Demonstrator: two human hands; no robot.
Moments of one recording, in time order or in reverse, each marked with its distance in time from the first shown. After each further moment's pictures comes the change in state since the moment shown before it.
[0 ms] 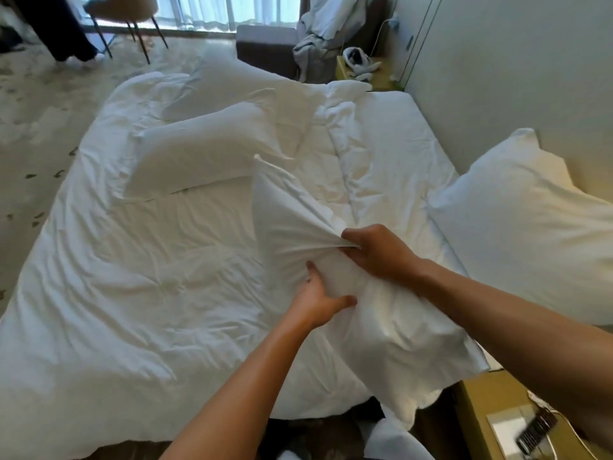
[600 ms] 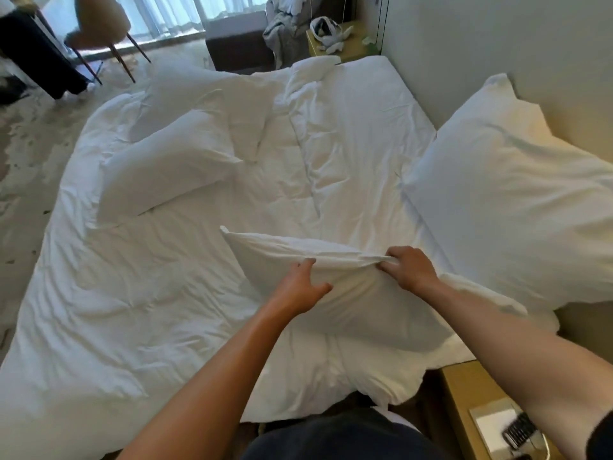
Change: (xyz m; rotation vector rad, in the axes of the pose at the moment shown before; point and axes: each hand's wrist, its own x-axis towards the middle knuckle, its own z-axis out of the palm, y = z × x) left_hand 0.072 0.139 0.135 0.406 0.052 0.008; right_hand -0.148 0.295 0.017 0.259 -0.070 0.679
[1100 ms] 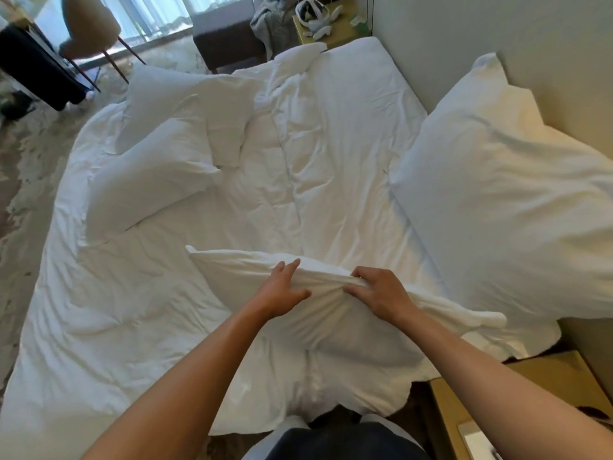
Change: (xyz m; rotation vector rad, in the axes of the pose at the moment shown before) left_hand 0.075 0.050 0.021 0.084 -0.121 -0.062; right_hand 0.017 0.047 -0.008 0.259 -0.072 -0.152
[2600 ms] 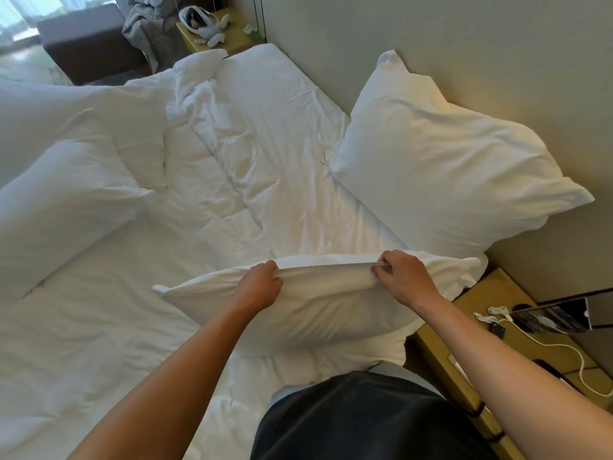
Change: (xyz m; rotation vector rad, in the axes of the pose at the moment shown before) left_hand 0.069 -0.084 -0.039 0.254 0.072 0.363; right_hand -0.055 -0.033 0.036 -0.210 0.364 0.372
